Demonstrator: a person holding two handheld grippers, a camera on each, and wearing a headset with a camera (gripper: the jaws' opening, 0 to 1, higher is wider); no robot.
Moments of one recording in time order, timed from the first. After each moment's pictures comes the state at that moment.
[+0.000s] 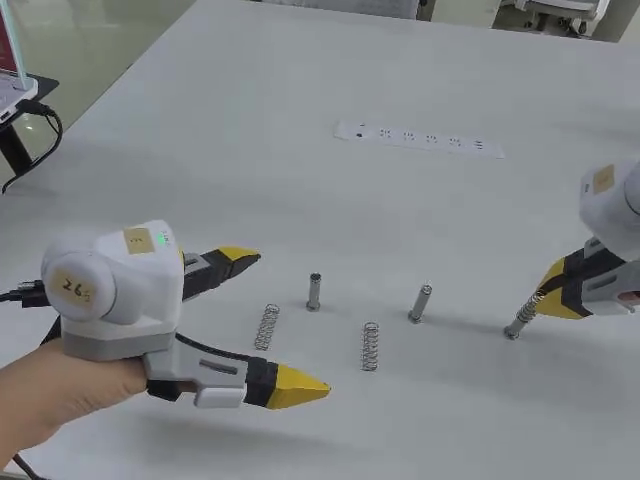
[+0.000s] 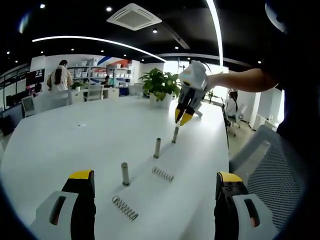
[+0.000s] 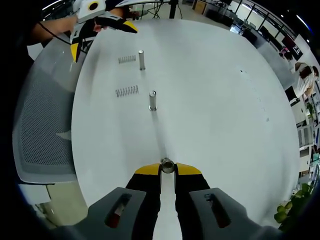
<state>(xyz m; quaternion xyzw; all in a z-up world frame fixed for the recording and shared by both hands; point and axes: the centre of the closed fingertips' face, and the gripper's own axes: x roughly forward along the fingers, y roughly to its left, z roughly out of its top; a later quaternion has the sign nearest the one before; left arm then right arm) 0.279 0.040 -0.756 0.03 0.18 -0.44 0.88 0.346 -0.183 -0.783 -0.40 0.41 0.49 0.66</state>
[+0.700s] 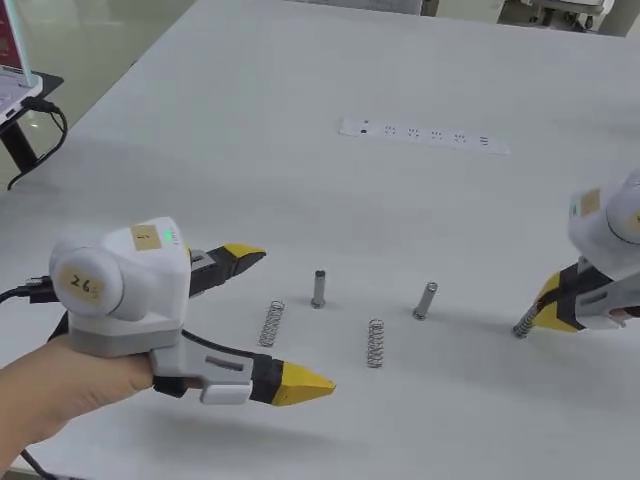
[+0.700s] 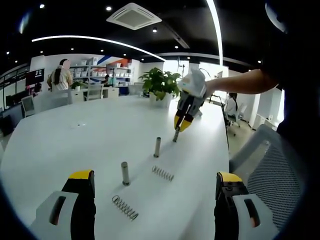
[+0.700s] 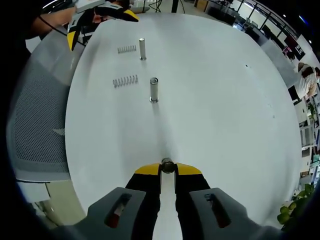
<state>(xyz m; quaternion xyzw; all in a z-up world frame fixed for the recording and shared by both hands) 0.279 0.040 -0.758 0.04 0.18 -0.44 0.88 0.346 -0.185 -0.810 -0.40 0.42 0.49 0.65</state>
